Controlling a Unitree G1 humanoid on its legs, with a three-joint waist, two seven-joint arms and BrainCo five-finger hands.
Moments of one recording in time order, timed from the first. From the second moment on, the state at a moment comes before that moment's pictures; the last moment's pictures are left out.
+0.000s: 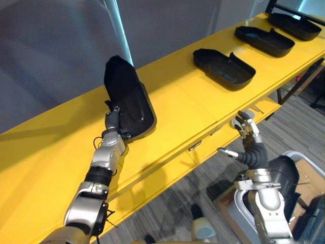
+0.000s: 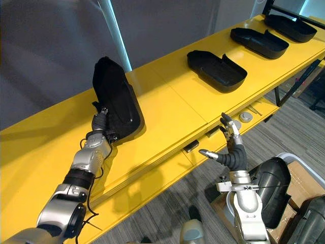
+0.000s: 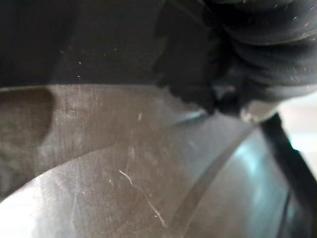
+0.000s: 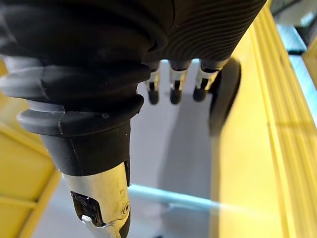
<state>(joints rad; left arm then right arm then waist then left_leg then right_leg) -0.67 0.28 -0.07 0.58 -0.48 0.20 0.46 0.15 -0.27 -0.02 -0.22 0.11 -0.35 0.00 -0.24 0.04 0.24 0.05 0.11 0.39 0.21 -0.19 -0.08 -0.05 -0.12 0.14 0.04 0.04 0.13</state>
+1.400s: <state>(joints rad) -0.79 0.26 -0.16 0.64 -0.38 0.26 0.74 0.19 -0.25 0.11 -0.18 0.14 -0.35 -0.05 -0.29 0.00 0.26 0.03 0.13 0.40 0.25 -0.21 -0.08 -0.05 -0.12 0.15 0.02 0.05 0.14</state>
